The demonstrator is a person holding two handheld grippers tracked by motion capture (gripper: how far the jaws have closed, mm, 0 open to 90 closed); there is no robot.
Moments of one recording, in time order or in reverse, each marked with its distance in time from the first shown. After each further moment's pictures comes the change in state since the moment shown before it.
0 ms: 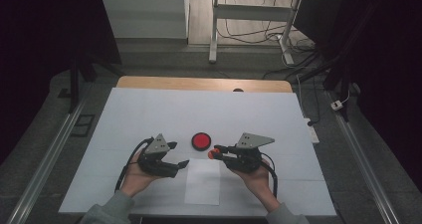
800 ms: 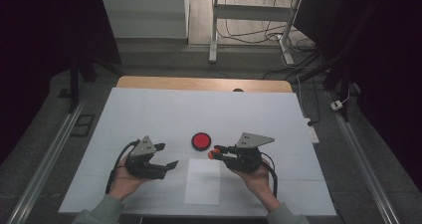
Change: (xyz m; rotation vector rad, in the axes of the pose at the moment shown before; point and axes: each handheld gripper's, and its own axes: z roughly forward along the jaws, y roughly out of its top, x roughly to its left) left arm 0.009 -0.019 -0.023 -0.015 0.032 -0.049; right arm -0.001 0.000 0.000 0.007 0.005 0.008
